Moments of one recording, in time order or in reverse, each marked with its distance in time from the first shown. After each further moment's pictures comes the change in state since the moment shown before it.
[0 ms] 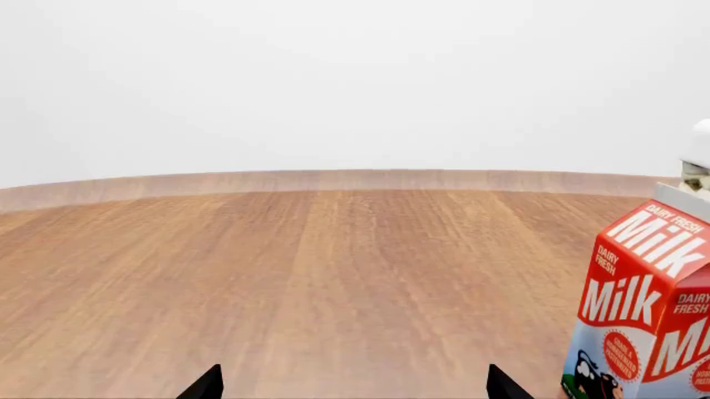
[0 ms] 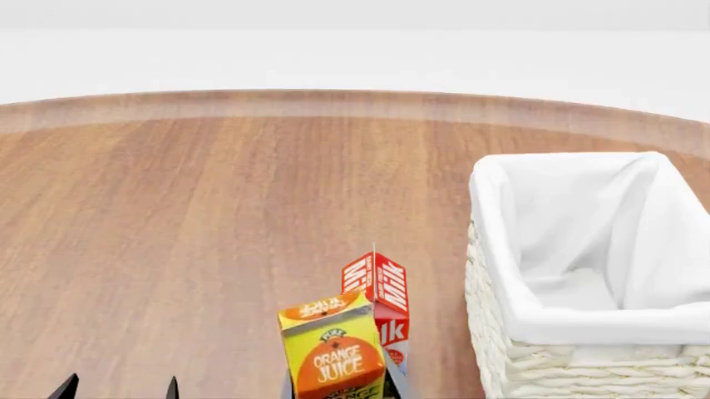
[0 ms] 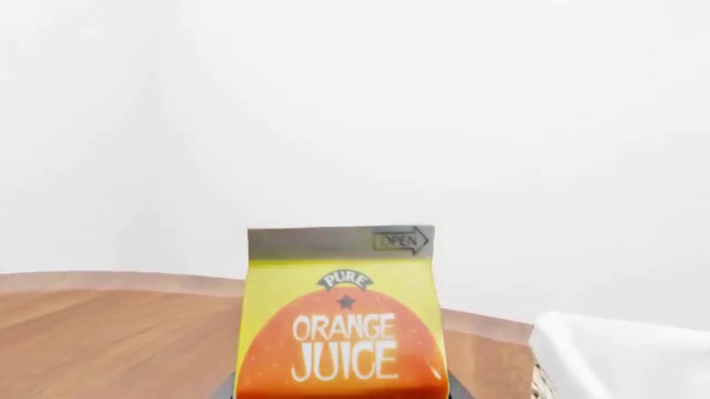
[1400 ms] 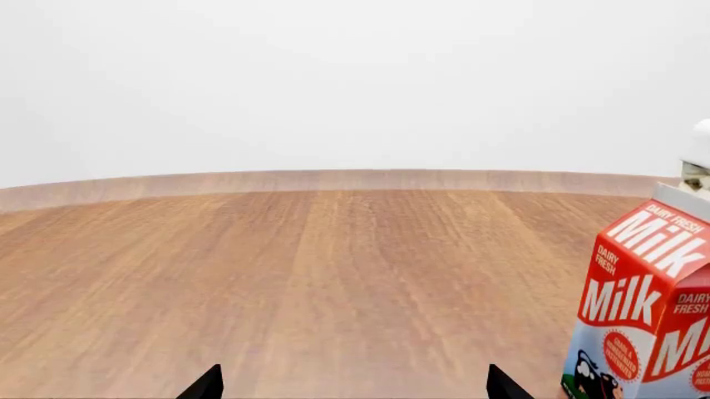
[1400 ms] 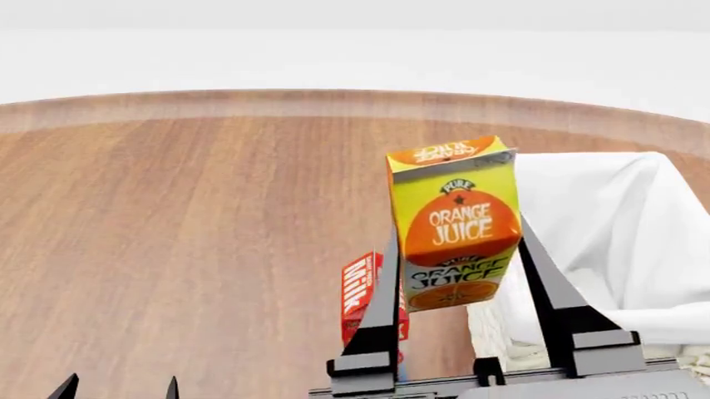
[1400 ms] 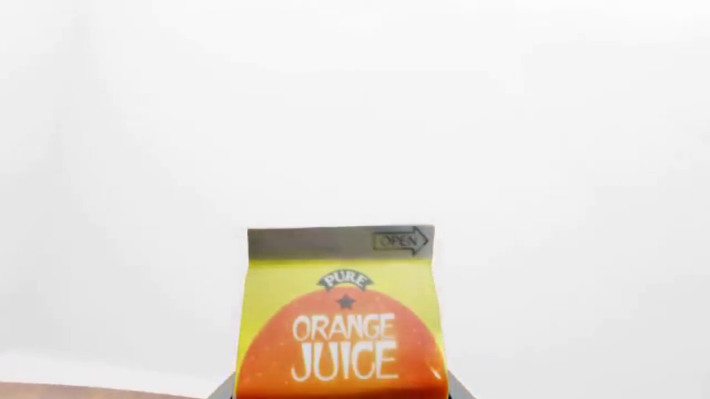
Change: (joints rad) left arm -0.005 -0.012 0.017 -0.002 -0.012 0.006 -0.014; right arm 0.227 0.085 0.257 -0.446 0.163 0.509 0.072
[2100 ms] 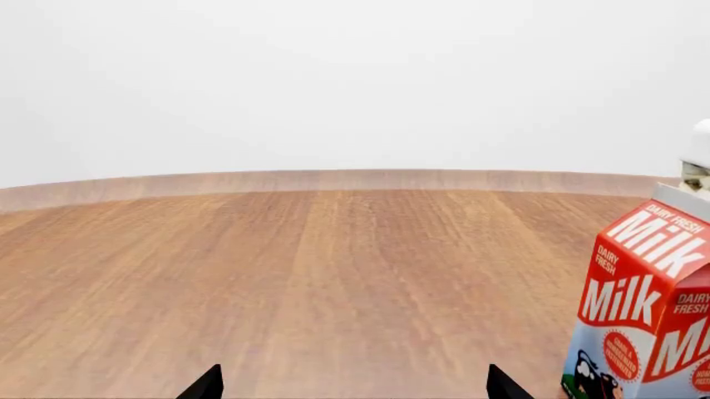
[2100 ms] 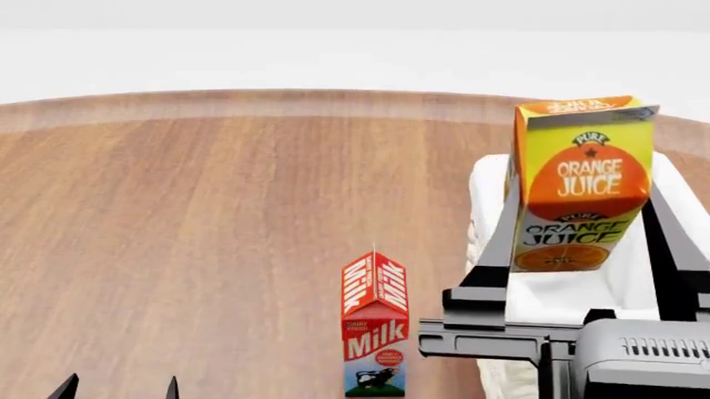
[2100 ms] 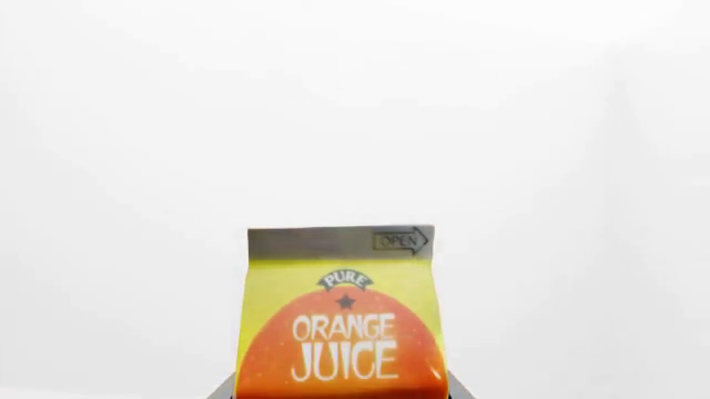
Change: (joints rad) left arm -0.002 -0.005 0.008 -0.001 -0.006 0.003 -0.007; right arm 0.045 0.070 0.194 0.069 0.093 0.011 0.023
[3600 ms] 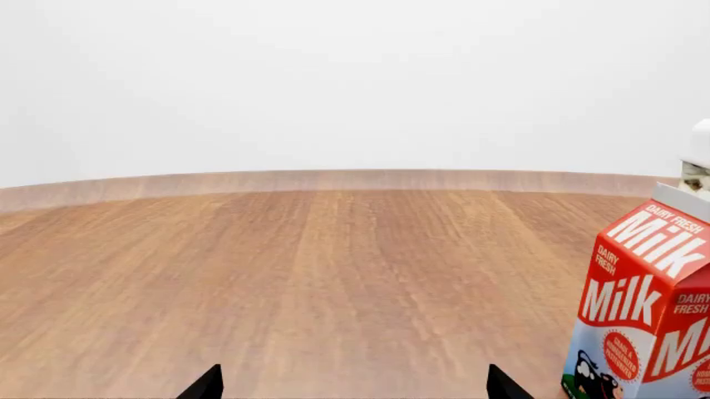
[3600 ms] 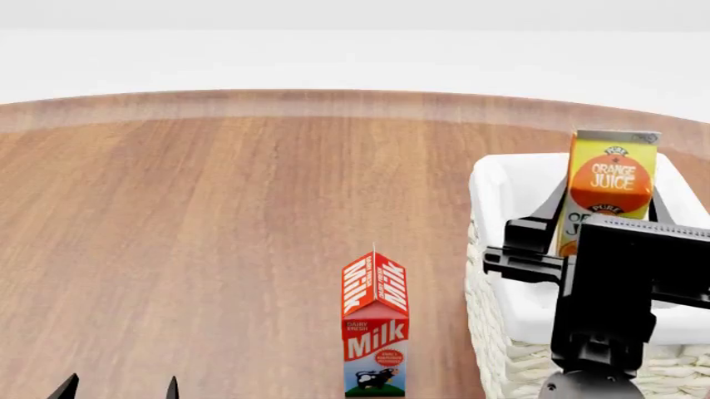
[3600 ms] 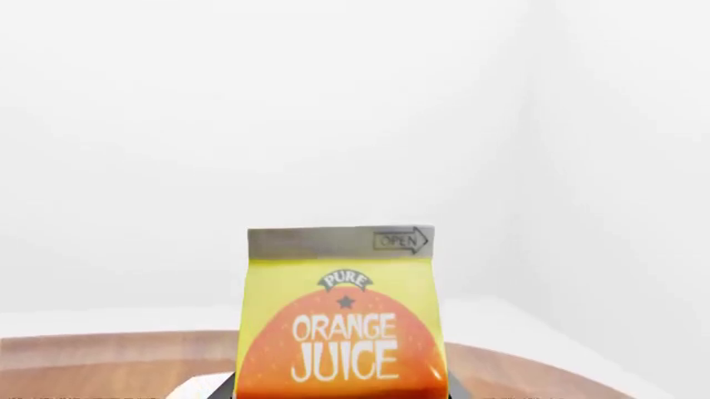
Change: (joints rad) left arm -0.005 -0.011 0.016 -0.002 -0.011 0.006 -0.013; right arm 0.253 -0.133 -0.073 0.925 -0.136 -0.384 -0.068
